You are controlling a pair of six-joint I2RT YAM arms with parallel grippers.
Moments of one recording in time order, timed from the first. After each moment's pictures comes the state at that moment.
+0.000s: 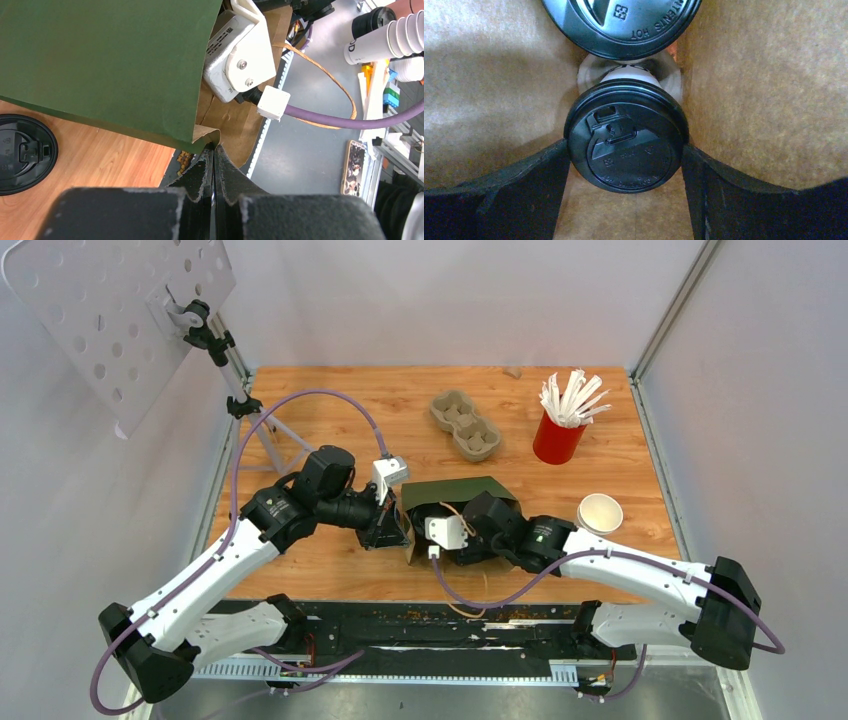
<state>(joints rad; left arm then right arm) -0.72 0.99 1.02 -0.71 0.64 -0.12 1.05 1.16 0.83 -0.49 0.30 -0.83</state>
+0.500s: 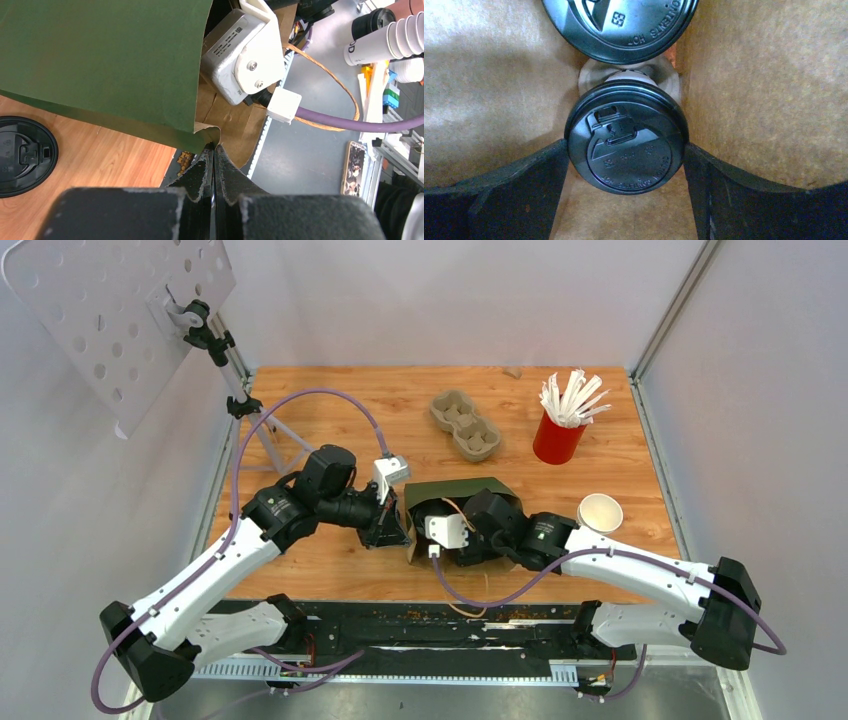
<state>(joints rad) -0.72 1.00 1.02 -0.71 0.64 -0.12 1.05 1.16 0.87 -0.55 0.28 -0.82</state>
